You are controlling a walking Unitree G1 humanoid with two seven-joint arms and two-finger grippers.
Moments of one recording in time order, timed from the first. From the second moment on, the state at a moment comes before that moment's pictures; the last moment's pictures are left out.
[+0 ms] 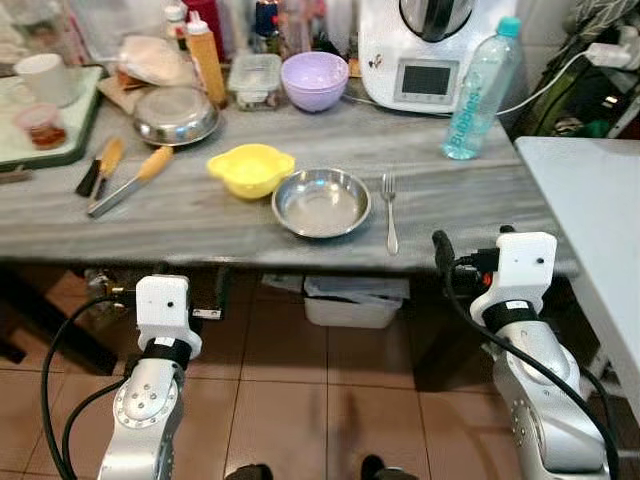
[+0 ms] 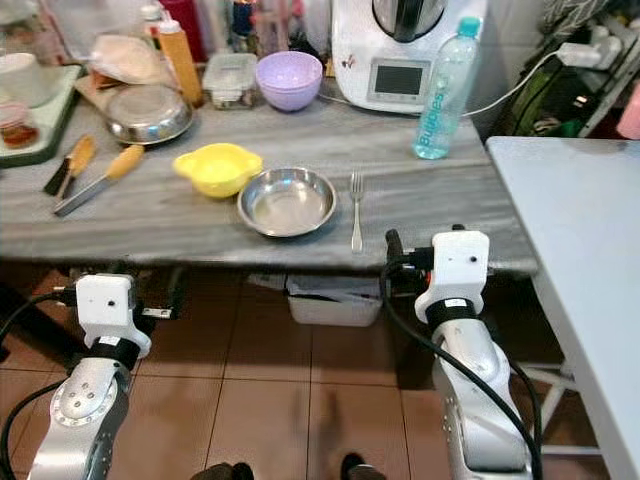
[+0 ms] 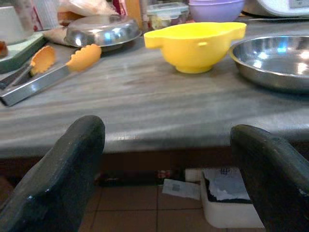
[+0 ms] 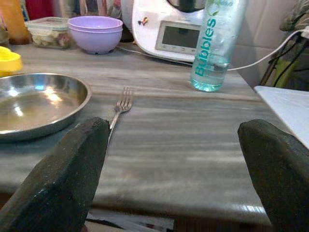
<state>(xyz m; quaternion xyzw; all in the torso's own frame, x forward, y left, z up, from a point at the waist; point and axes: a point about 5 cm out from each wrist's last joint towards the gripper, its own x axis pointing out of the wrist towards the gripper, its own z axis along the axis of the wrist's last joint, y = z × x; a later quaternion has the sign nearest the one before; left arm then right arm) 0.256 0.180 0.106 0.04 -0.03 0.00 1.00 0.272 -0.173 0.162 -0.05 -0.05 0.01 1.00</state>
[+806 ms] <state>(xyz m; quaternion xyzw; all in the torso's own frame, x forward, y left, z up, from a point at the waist) 0.257 0.177 0.104 0.04 -0.02 0.00 1.00 0.279 -0.183 0.160 -0.05 -0.05 -0.01 1.00</state>
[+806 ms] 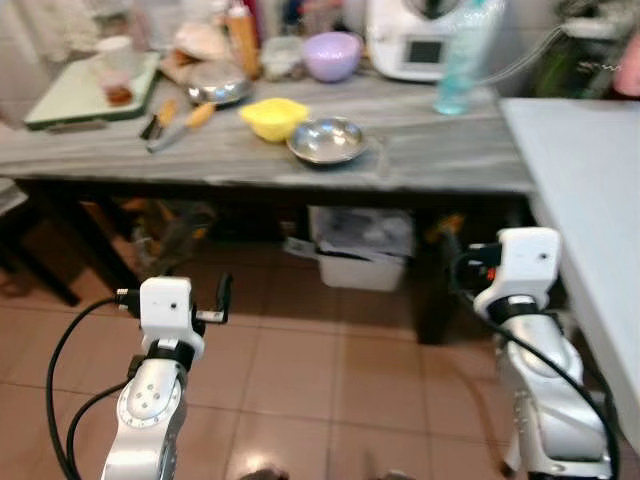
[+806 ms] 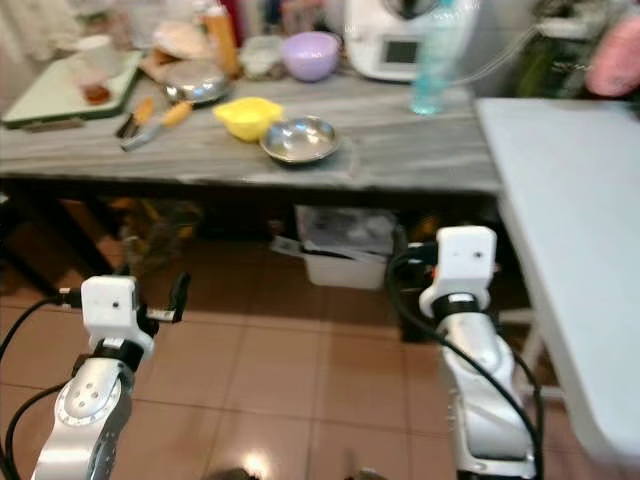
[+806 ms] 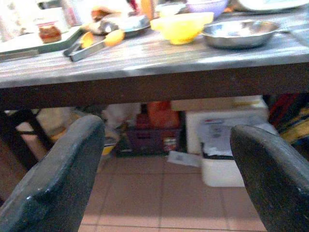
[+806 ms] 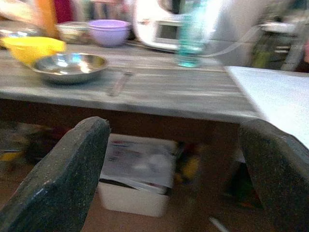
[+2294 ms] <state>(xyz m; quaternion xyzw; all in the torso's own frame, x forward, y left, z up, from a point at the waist) 0.262 0.166 0.107 0.03 -0.03 -0.08 1.00 0.282 -0.184 0.164 -0.06 -0.06 -0.01 1.00</state>
